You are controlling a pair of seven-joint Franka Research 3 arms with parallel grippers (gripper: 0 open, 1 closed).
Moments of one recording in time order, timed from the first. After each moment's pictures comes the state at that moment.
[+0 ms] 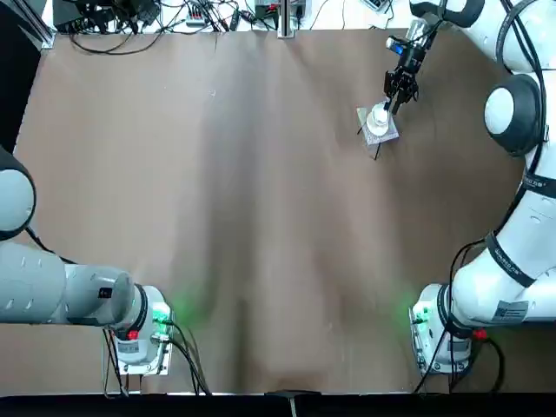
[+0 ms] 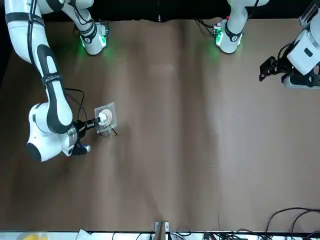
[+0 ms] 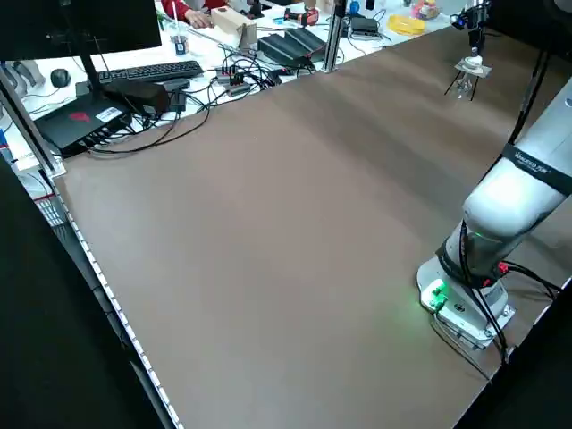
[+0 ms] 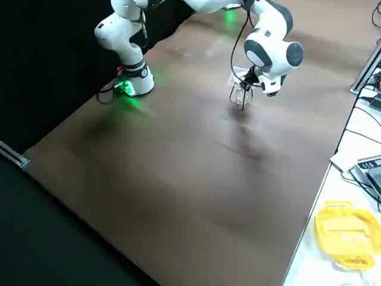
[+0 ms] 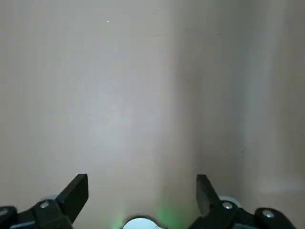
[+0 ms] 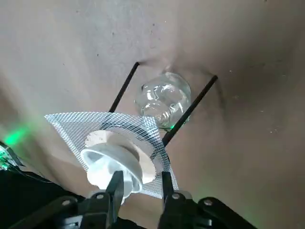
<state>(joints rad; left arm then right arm) -0.05 -0.05 -0.07 -1.61 -0.04 1.49 -0.06 0.01 0.62 0.08 -1.50 0.35 1.52 -0.13</state>
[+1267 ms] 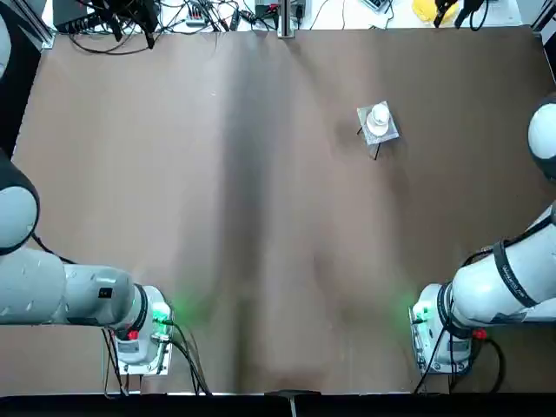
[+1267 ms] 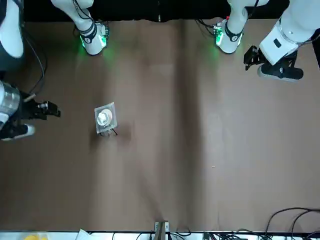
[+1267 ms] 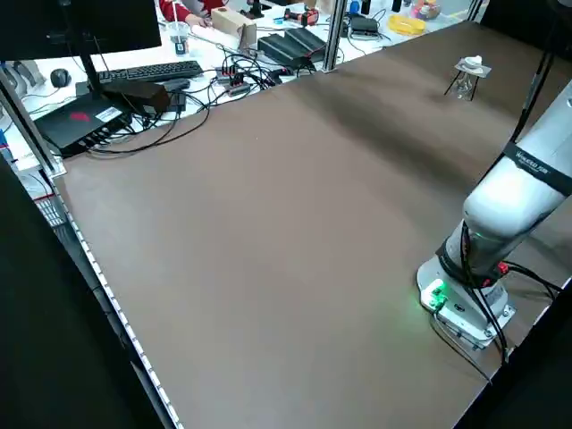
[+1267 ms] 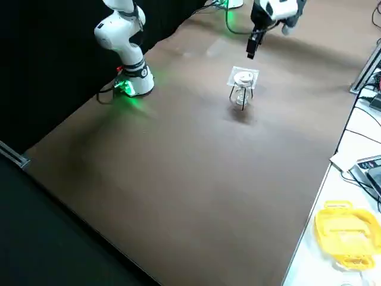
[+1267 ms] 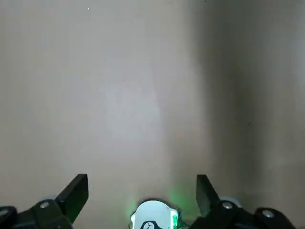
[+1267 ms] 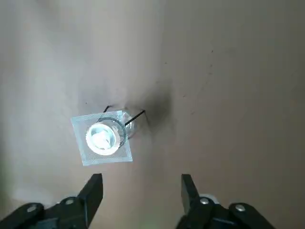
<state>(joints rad) -0.05 -0.06 -0.21 -1.60 0.02 1.41 -0.05 0.00 0.26 0.01 -1.38 0.13 1.50 -0.10</state>
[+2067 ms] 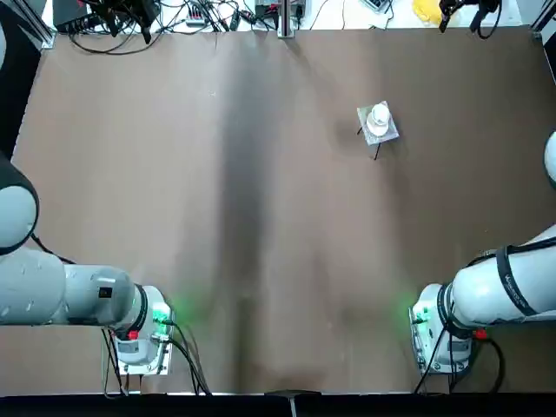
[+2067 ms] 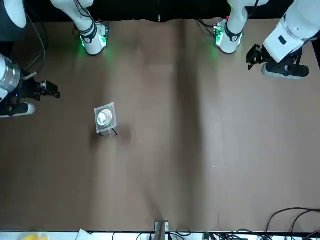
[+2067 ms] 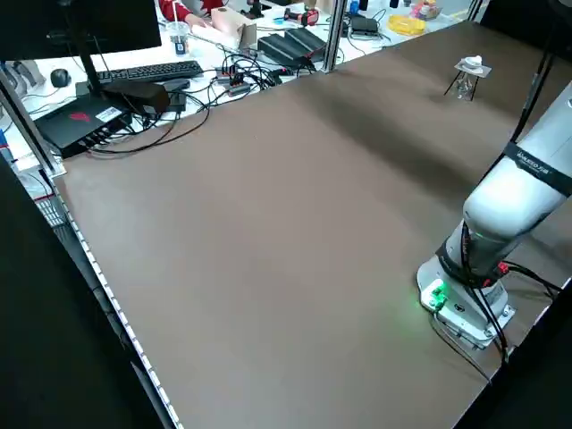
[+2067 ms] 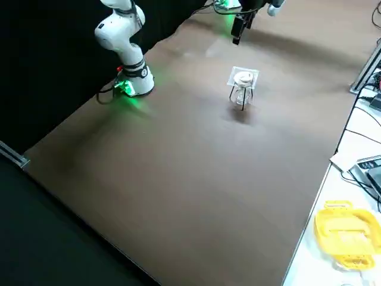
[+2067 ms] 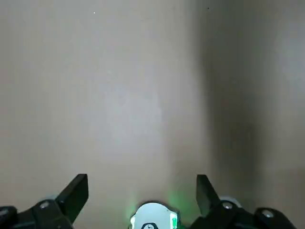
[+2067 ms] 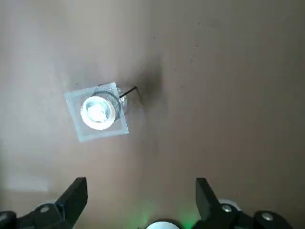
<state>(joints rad) -0.05 -0.06 -0.20 -1.59 0.02 1.41 -0.06 0.03 0.10 0.01 -1.52 0.06 1.45 -0.01</state>
